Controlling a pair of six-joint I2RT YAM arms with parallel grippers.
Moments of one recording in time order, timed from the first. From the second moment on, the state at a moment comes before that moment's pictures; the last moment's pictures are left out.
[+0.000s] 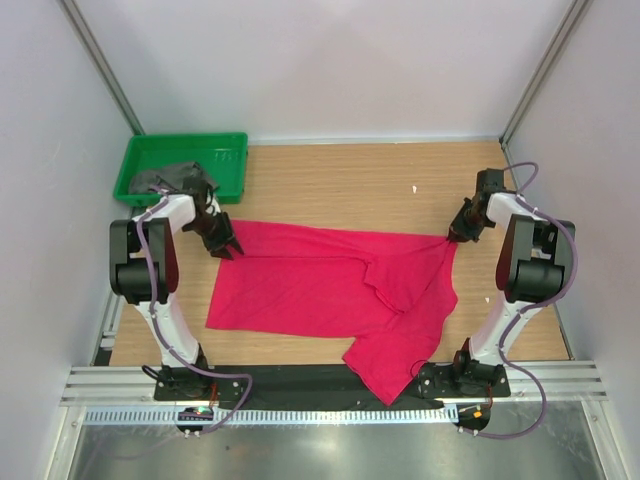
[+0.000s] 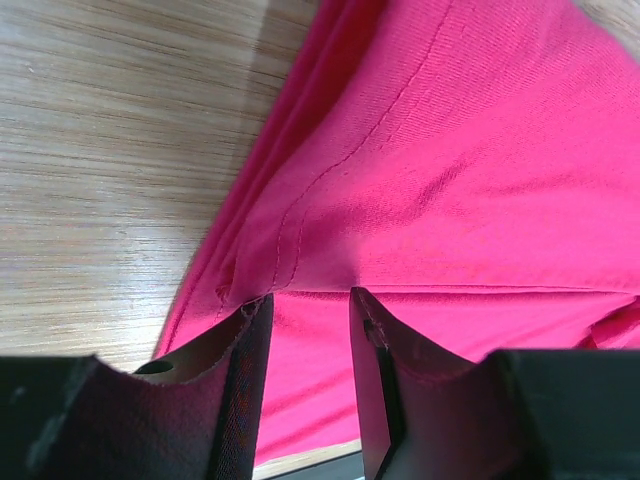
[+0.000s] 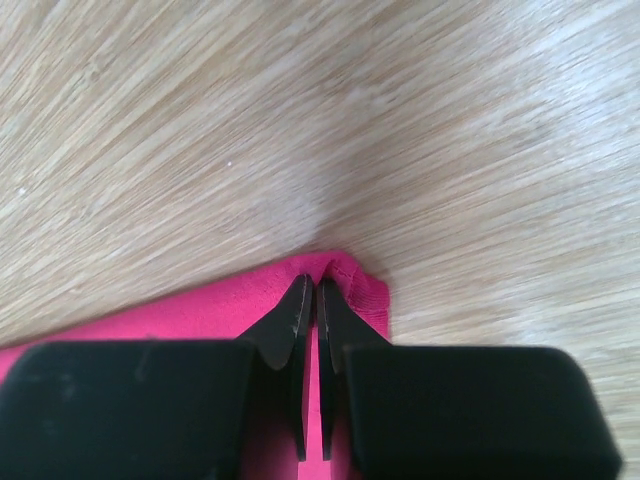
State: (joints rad) left arm 0.04 1.91 1.25 -0.72 0.31 -0.39; right arm -0.19 1.86 1.21 -0.54 -0.11 0.44
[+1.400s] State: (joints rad) left arm 0.06 1.84 1.22 -0.70 0.25 -0.40; right arm -0.10 1.64 1.22 -0.69 -0.21 0.44
